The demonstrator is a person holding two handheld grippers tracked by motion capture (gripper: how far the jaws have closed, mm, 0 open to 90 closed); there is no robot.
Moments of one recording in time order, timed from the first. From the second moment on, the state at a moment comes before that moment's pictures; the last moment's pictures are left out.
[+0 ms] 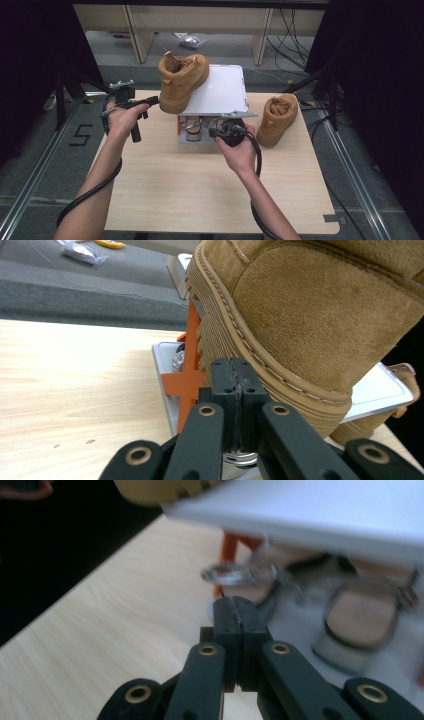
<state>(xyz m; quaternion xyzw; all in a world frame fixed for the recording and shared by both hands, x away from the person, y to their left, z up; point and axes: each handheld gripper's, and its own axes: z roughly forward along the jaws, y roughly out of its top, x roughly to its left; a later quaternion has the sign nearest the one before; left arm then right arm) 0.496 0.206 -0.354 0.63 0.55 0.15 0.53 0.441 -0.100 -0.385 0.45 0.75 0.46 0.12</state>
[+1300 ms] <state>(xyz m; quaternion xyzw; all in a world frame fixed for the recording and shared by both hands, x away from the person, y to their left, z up) 0.500 0.174 -0.354 0.65 0.53 0.12 0.53 0.489 -0.053 -0.361 0.47 0.74 0.46 0.16</state>
